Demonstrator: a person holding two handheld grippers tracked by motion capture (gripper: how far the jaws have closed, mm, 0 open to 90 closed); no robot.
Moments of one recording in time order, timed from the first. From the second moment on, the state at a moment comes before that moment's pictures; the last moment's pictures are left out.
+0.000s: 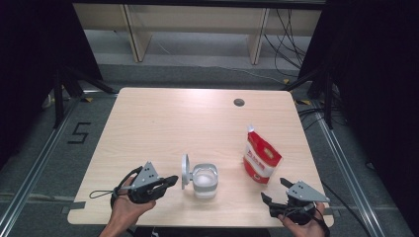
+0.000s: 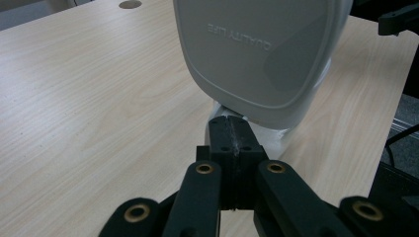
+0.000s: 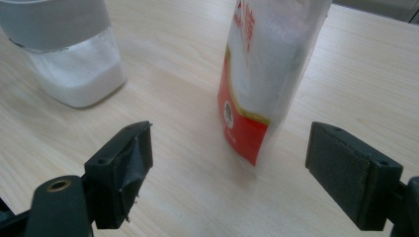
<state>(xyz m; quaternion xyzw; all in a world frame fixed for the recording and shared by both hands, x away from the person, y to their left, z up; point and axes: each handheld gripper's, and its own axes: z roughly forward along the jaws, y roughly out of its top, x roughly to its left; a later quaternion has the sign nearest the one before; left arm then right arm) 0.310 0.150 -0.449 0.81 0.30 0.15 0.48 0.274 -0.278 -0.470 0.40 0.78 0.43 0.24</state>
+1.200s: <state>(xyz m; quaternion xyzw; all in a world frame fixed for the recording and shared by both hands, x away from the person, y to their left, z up) 0.312 0.139 -0.439 0.81 0.29 0.15 0.49 0.272 -0.276 -0.471 0.40 0.78 0.43 0.23</state>
